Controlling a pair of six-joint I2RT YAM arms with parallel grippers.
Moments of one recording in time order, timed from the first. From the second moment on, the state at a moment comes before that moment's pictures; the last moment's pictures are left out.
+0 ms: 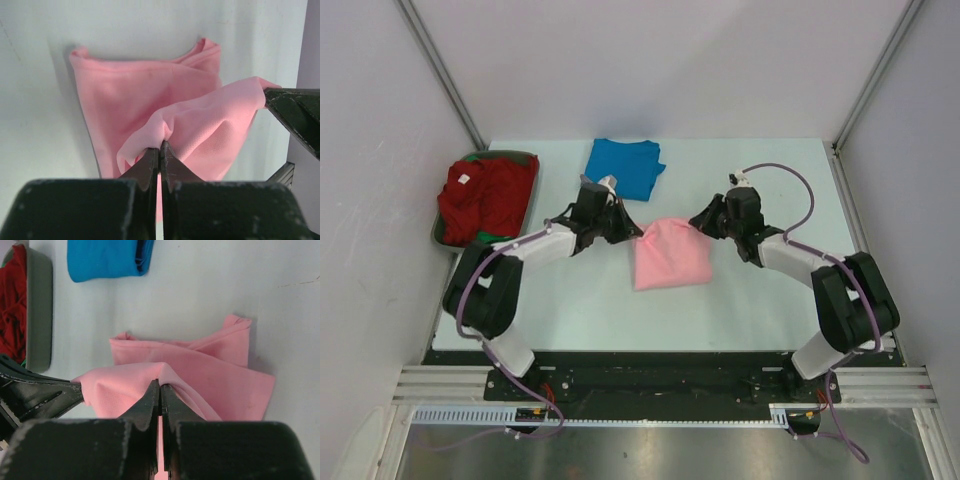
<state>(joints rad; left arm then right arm) -0.46 1.65 0.99 -0.01 0.26 -0.74 0.41 1.57 0.87 0.20 -0.13 0.75</state>
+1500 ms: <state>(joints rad) -0.55 1.01 0.27 0.18 0.21 -1.03 0.76 1.38 0.93 -0.37 0.15 0.50</state>
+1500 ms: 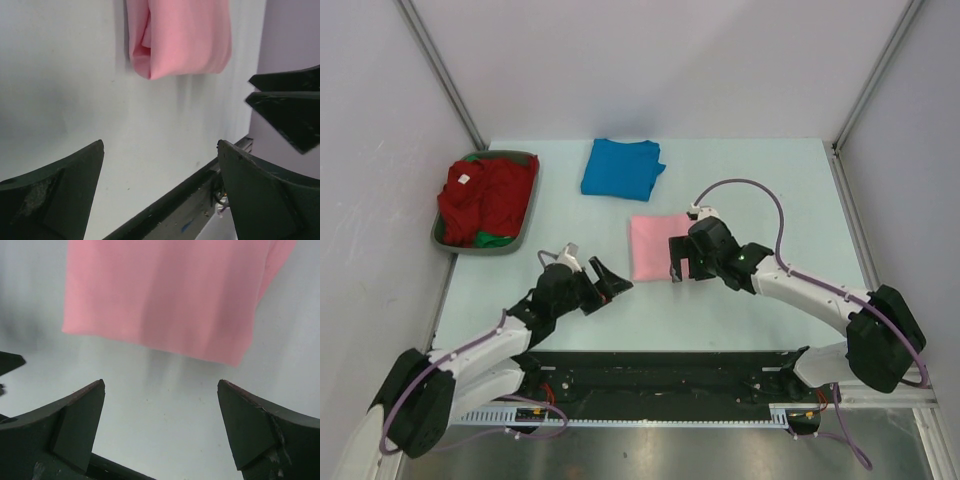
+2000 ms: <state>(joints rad) -0.66 0.69 0.10 0.20 0.05 -1.29 1.11 1.48 0.96 -0.51 0.50 0.26</state>
